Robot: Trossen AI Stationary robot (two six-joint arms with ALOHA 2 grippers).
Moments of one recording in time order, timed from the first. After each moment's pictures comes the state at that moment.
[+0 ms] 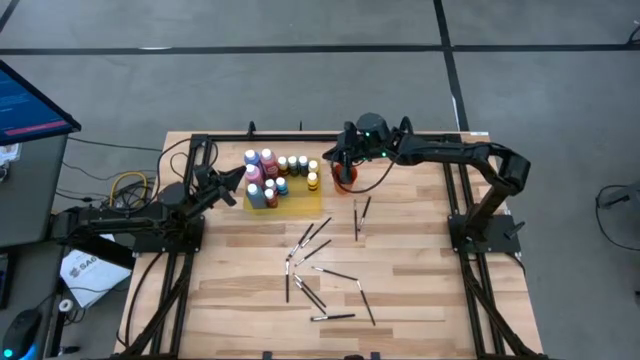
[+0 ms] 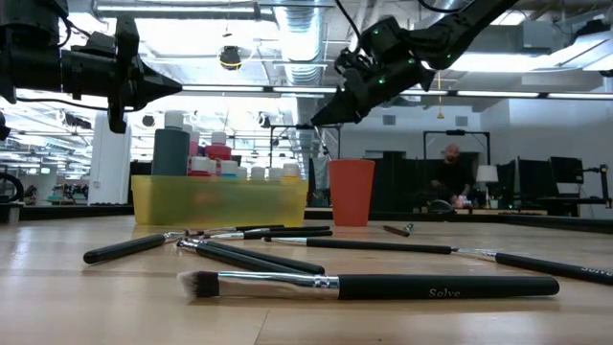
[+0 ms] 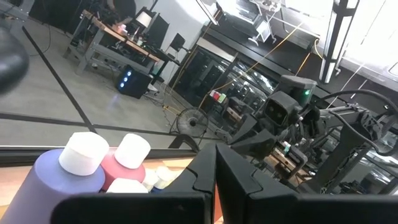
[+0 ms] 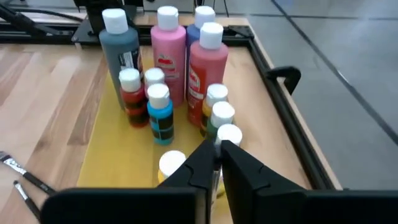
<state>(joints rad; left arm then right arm) 0.21 0.37 0.01 0.52 -0.49 -0.54 -0.48 1.68 1.11 0.10 -0.32 -0.25</state>
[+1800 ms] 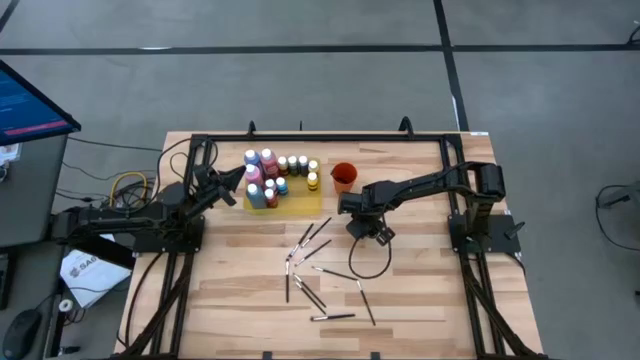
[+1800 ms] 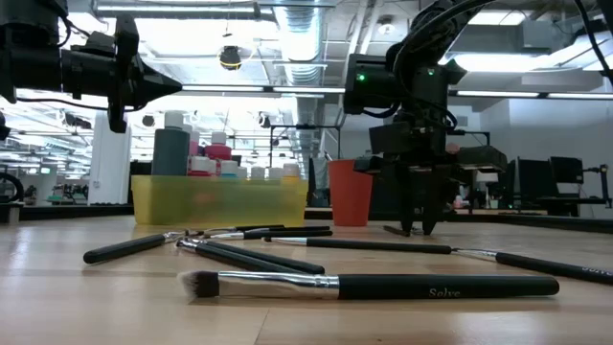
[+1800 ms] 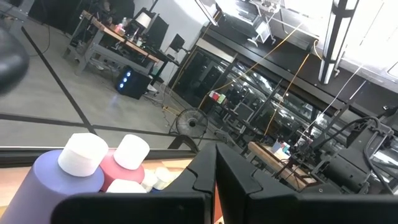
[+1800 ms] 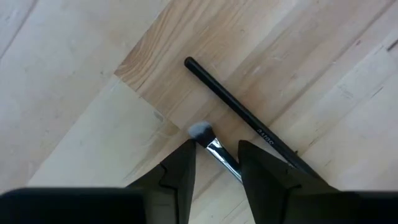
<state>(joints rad) 0.21 0.37 0.01 0.53 -0.49 -0.54 -0.07 1.86 1.11 -0.70 -0.05 -0.81</state>
